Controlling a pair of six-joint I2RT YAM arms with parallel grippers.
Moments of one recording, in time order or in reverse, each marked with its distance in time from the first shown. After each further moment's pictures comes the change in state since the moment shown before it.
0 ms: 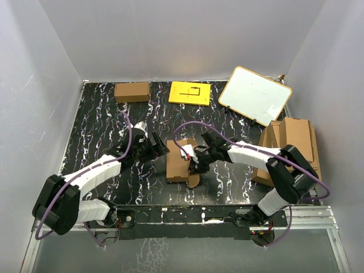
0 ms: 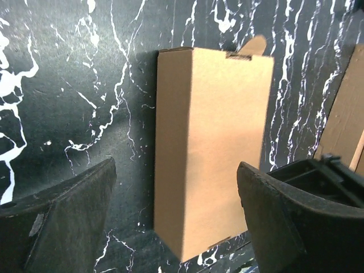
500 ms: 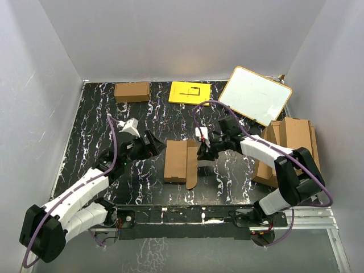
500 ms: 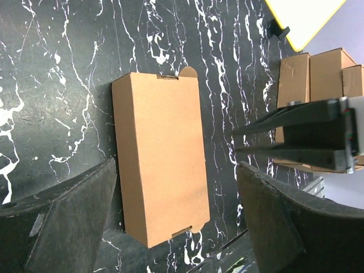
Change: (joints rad) left arm 0.000 -0.318 -0.052 0.022 -0.016 0.069; right arm -0.152 -0.029 0.024 0.005 -0.104 0.049
